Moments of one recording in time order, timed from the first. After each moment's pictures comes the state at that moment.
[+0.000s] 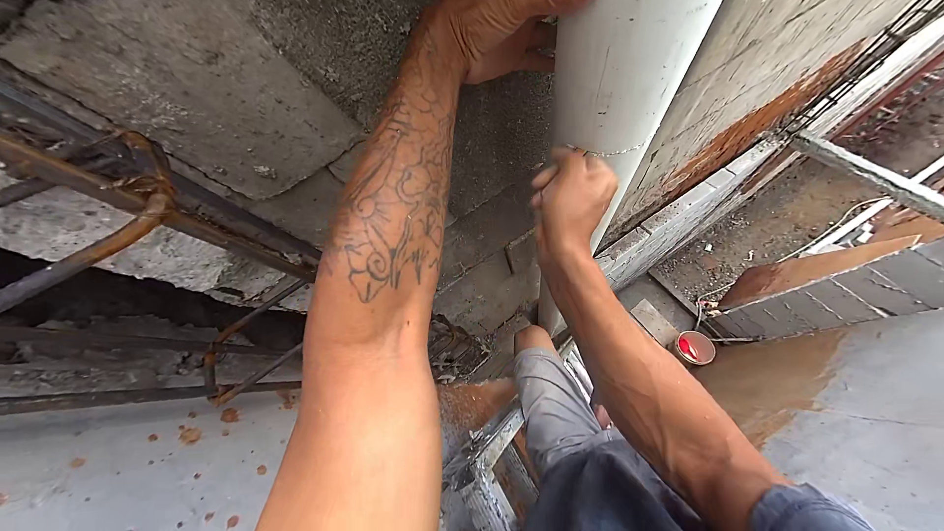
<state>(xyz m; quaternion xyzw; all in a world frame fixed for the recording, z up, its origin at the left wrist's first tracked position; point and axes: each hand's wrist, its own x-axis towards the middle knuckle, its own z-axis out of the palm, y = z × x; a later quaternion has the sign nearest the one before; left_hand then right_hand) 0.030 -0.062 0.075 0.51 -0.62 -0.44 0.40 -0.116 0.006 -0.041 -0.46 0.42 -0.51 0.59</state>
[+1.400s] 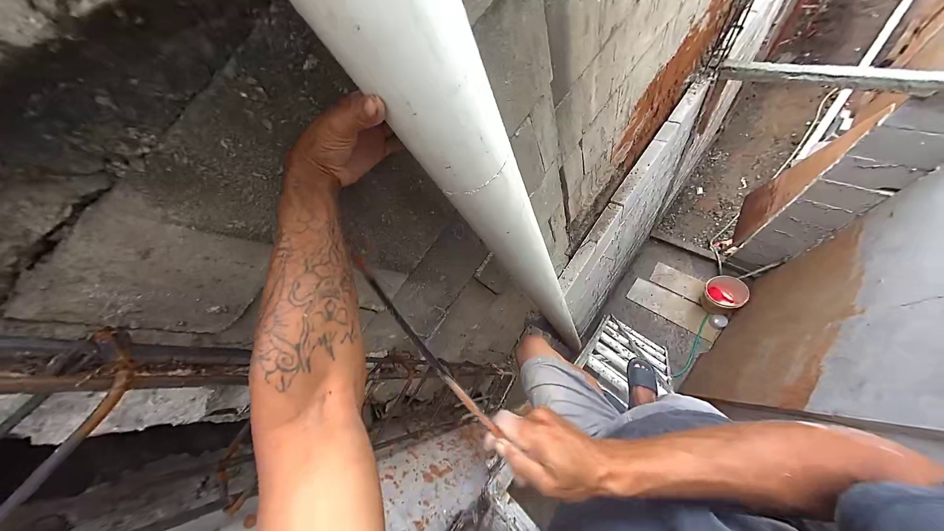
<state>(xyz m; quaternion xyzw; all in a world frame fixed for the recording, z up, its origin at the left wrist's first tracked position) 0.046 -0.063 0.072 0.49 -0.63 -0.45 0.40 -0.282 0.138 -0.151 -0.77 0.05 -0.24 0.58</state>
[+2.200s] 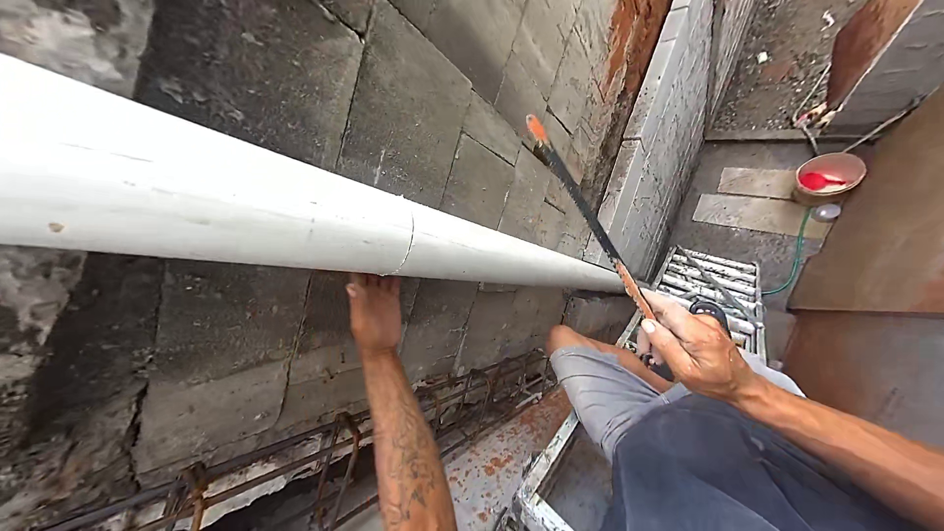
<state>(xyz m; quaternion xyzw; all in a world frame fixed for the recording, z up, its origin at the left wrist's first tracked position) -0.018 0.006 -0.046 0.58 -0.51 -0.30 0.56 -0.422 0.020 -0.244 -0.66 0.32 -0.49 0.47</state>
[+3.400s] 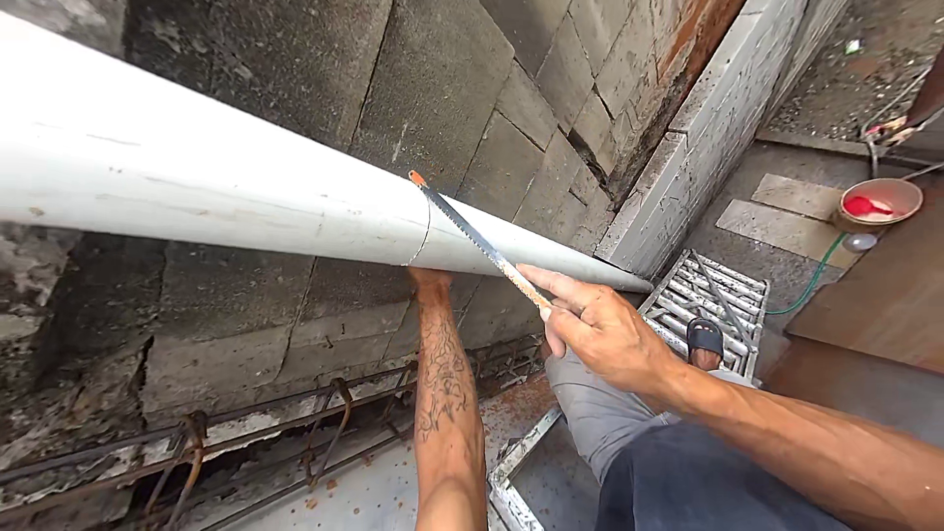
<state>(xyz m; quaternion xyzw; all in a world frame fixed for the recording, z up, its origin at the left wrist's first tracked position) -0.060 -0.061 -0.112 0.57 -0.17 -0.30 0.75 -0.366 -0.059 -0.093 -0.55 0.22 -0.27 0.76</state>
